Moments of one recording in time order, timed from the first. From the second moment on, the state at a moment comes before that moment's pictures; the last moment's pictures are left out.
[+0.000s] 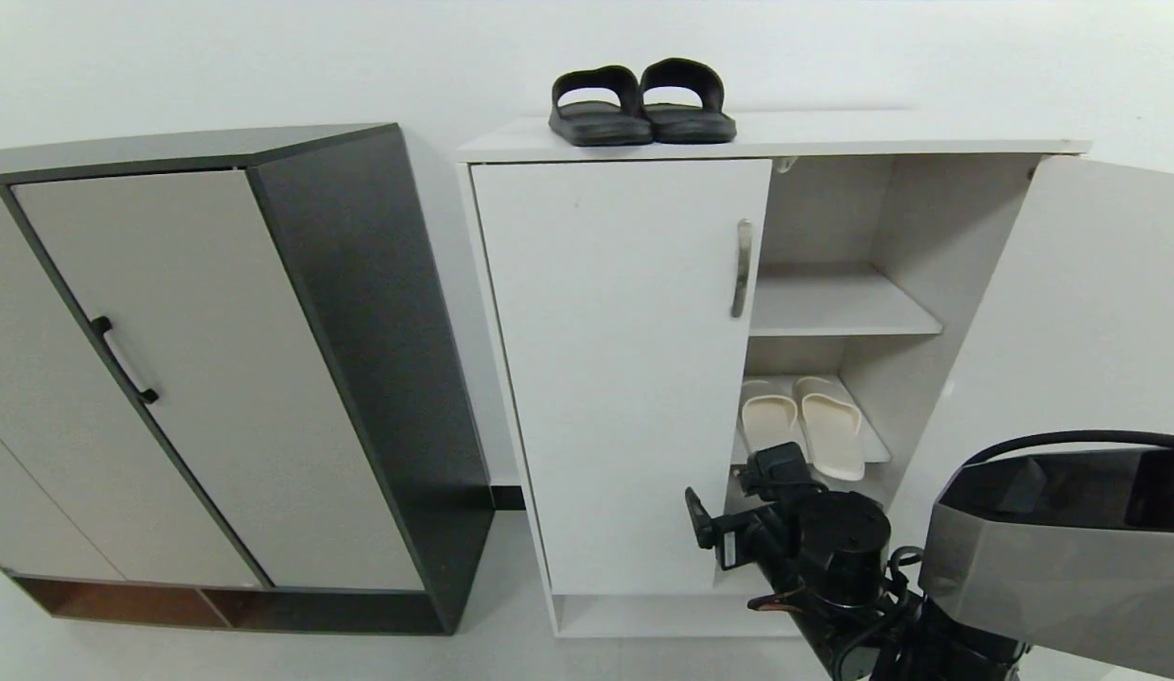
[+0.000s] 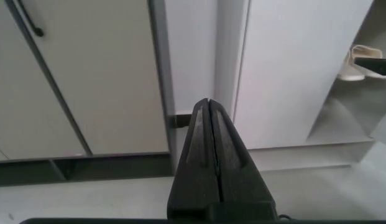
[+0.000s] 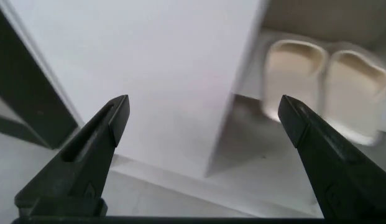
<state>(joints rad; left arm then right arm) 0.00 0.00 0.00 0.00 -0.02 0.02 0.74 2.27 -0.59 -1.57 -0.46 0.01</state>
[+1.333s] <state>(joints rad) 0.00 0.00 0.00 0.00 -0.02 0.02 0.75 2.29 -0.58 -1.57 -0.42 0.01</state>
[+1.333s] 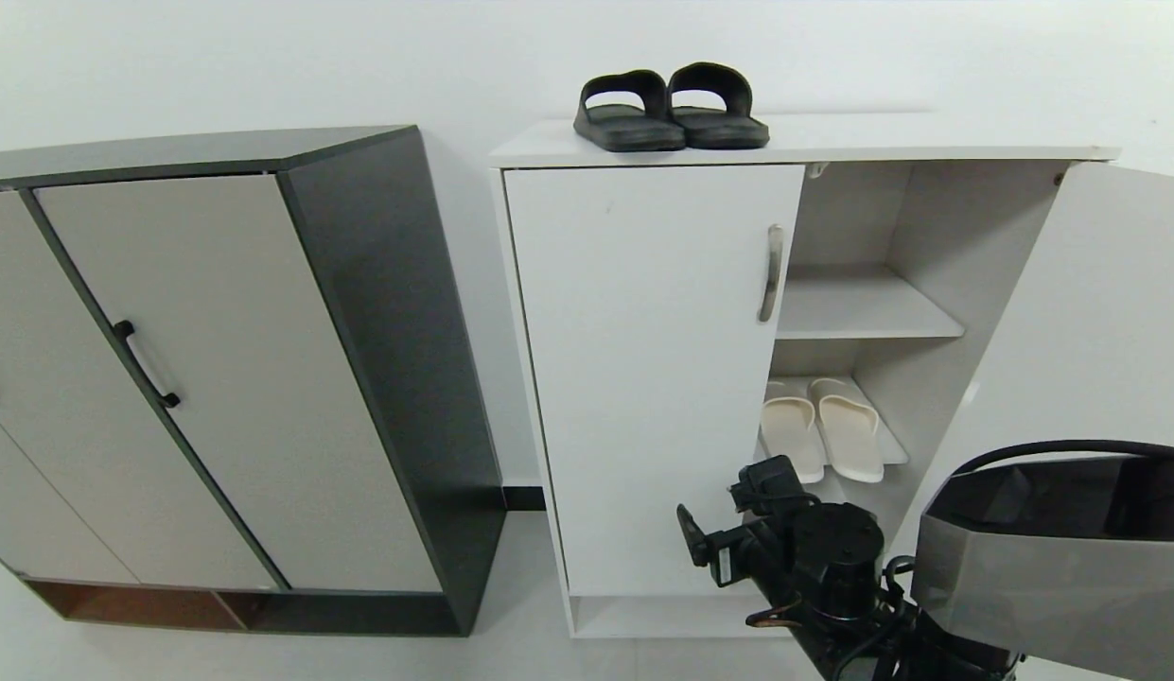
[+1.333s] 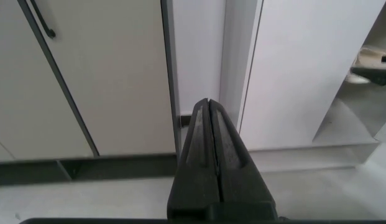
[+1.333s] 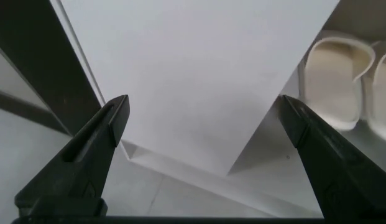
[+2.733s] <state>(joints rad) 0.00 0.00 0.00 0.00 -0.02 0.02 0.76 2.29 -0.58 -1.57 -0.42 0.00</state>
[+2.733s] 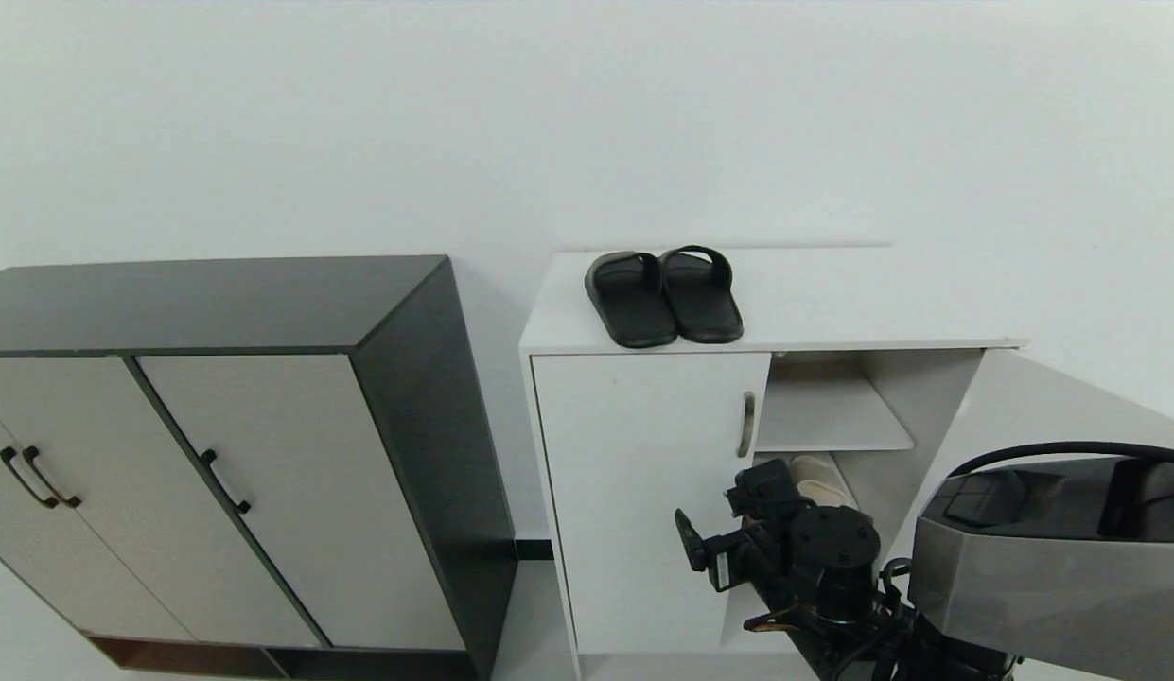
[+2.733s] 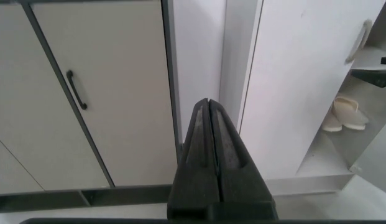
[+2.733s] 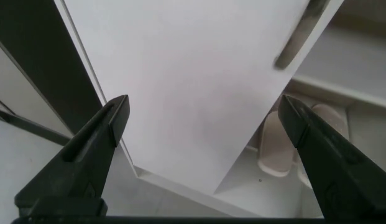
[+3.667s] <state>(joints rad) 0.00 0.00 0.00 0.00 -0.02 0.02 0.76 2.29 -0.57 -1.57 -0.41 0.00</state>
